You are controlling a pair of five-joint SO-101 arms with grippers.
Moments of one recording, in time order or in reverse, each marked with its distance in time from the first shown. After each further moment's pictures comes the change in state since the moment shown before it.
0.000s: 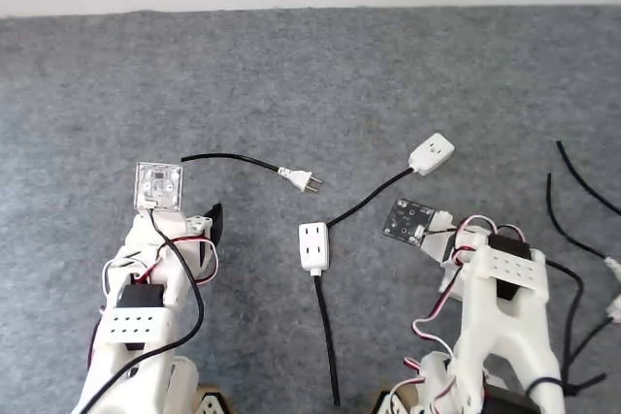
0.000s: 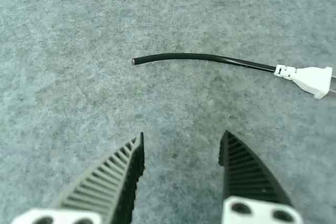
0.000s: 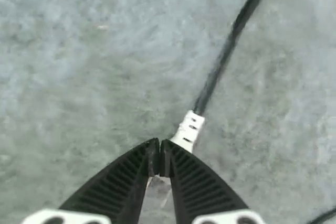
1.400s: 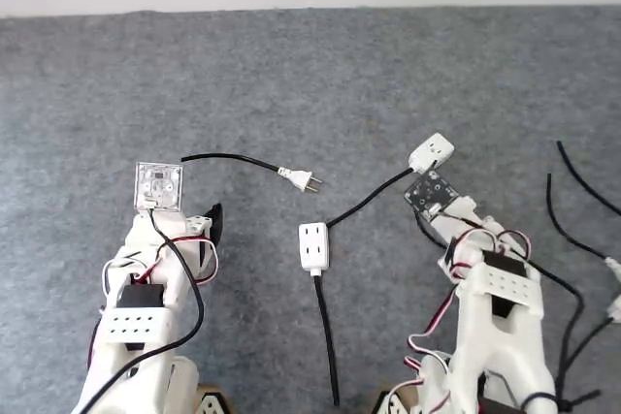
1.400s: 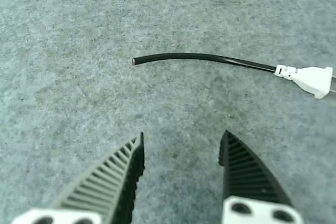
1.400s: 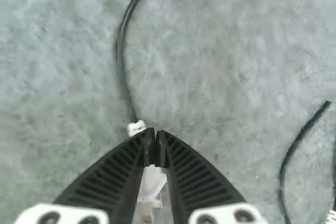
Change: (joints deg) left arm 0.0 0.0 0.0 0.0 0.0; right arm 0.3 -5.4 7.3 -19.2 -23.6
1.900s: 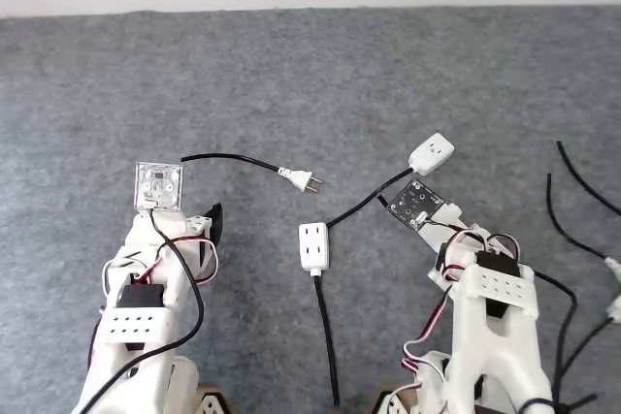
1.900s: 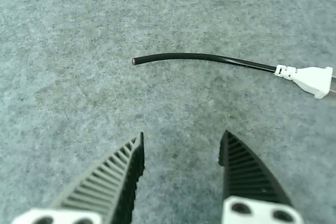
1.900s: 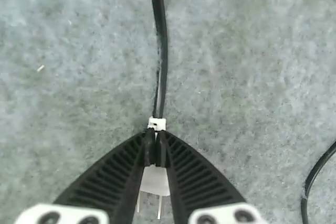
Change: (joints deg) left arm 0.0 0.0 0.0 0.0 0.0; right arm -2.8 -2.0 0.0 8.4 1.5
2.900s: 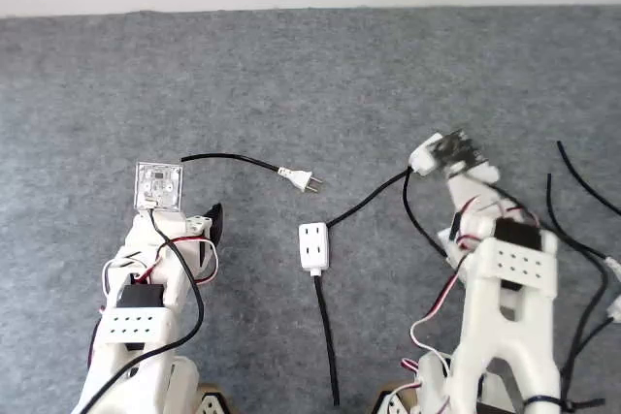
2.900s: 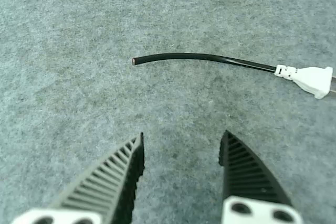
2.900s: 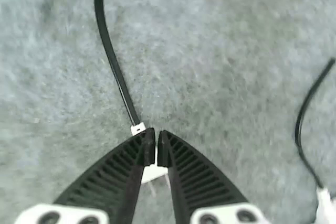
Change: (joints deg) left arm 0.0 0.0 0.0 0.0 0.0; right arm 0.0 0.4 -19.3 18.4 -23.3
